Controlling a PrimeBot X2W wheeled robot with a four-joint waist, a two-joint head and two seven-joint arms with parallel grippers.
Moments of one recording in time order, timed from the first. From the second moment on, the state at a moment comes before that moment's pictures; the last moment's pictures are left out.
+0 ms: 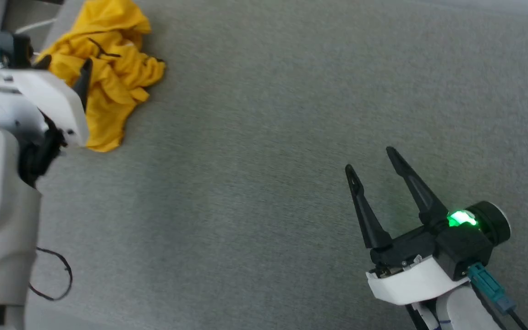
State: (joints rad) left arm -0.75 0.41 -0.11 0.47 -0.33 -0.12 0.30; right arm -0.09 -0.05 0.24 -0.09 0.01 0.13 -0.26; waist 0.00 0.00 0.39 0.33
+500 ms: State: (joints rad) left arm -0.88 0.65 -0.33 0.62 -0.62 -0.12 0.71; right arm -0.12 -0.05 0.23 -0.11 0.03 0.13 -0.26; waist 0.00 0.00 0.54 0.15
